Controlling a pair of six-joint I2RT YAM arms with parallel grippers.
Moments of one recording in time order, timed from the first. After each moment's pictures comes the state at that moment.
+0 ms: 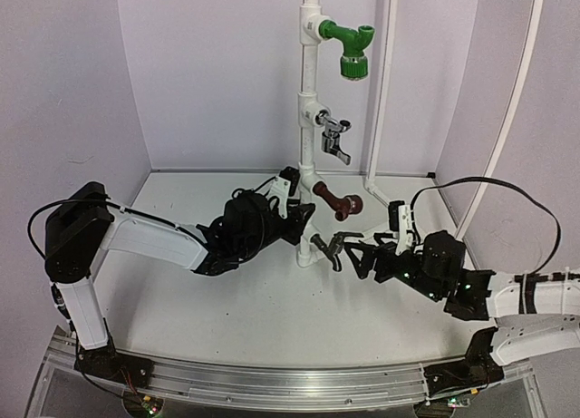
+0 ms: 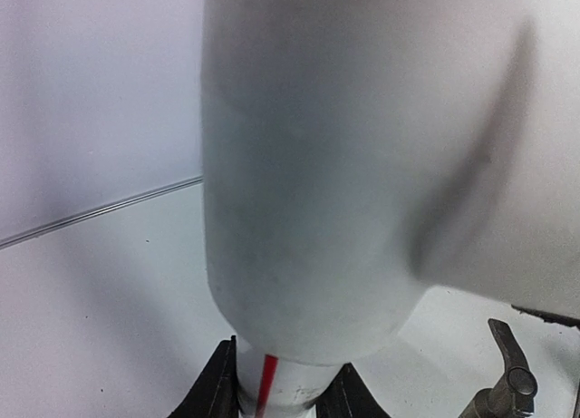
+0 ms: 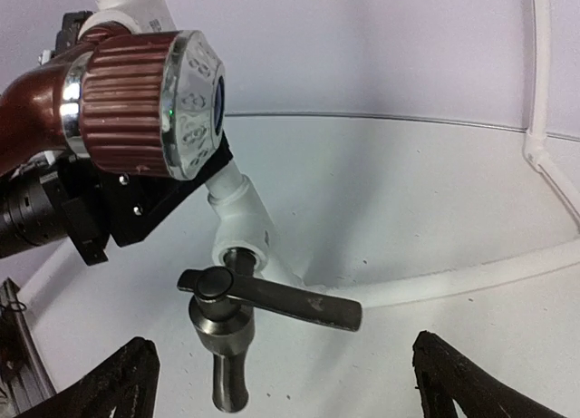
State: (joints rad) left arm -1.02 1.84 1.07 0.65 -0.25 -0.18; right arm 0.91 1.04 0.41 0.42 0.25 0.35
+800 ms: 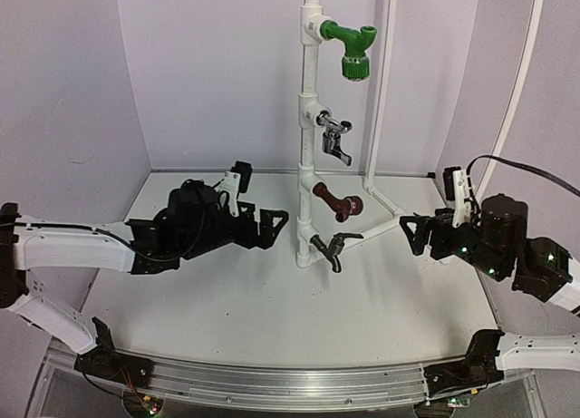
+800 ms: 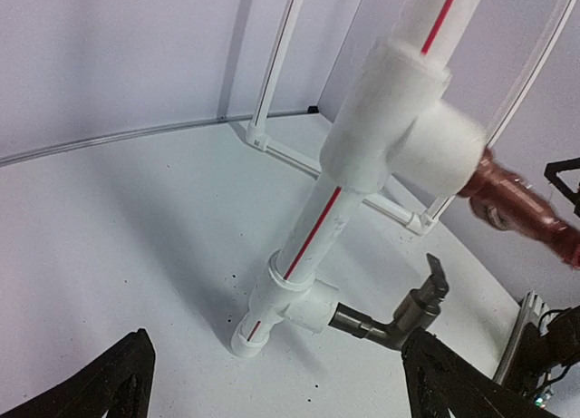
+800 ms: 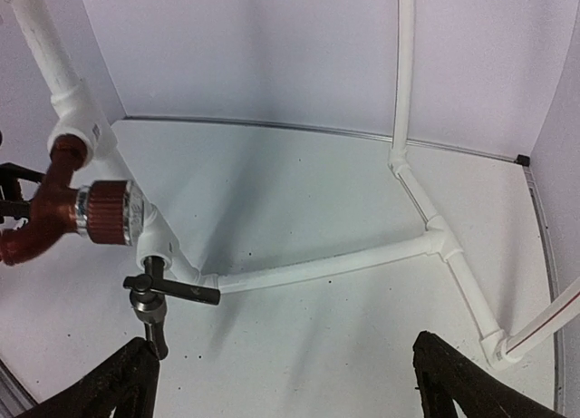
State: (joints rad) left arm -1.02 1.42 0.88 0.27 -0.22 -0.39; right arm 0.91 0.70 0.77 -0.46 0.48 0.31
